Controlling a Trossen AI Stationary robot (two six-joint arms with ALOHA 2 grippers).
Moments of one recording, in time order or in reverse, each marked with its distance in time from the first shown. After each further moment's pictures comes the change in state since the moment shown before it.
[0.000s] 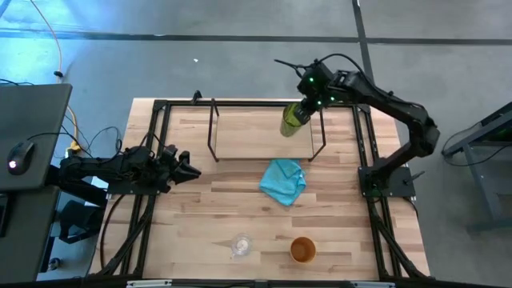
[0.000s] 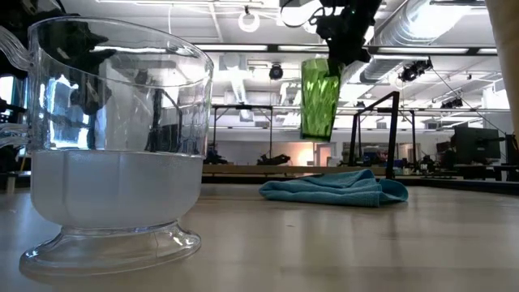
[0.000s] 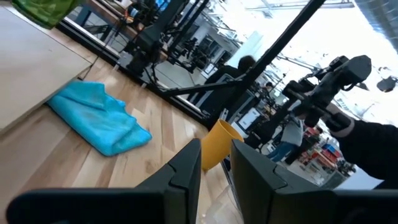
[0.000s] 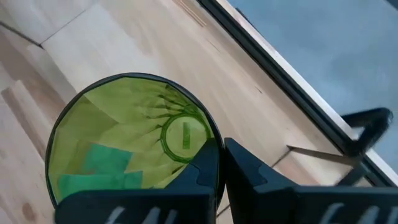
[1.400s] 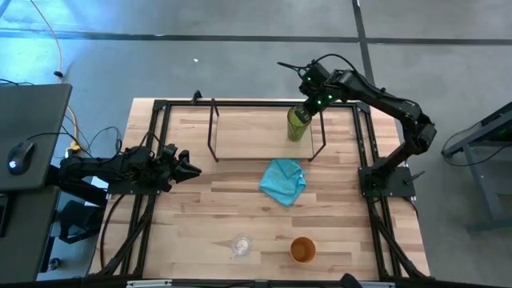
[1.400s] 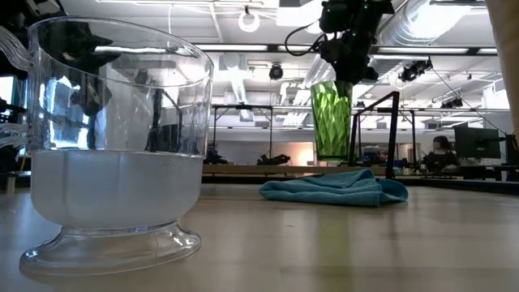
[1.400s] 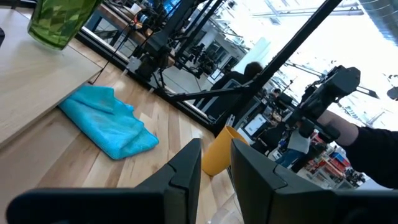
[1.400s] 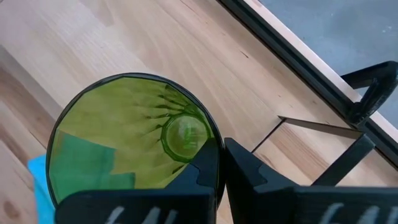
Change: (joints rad) left arm 0.000 0.000 0.000 -0.002 -0.034 -0.005; right arm -0.076 0.042 -0.071 -0.014 -0.034 0.017
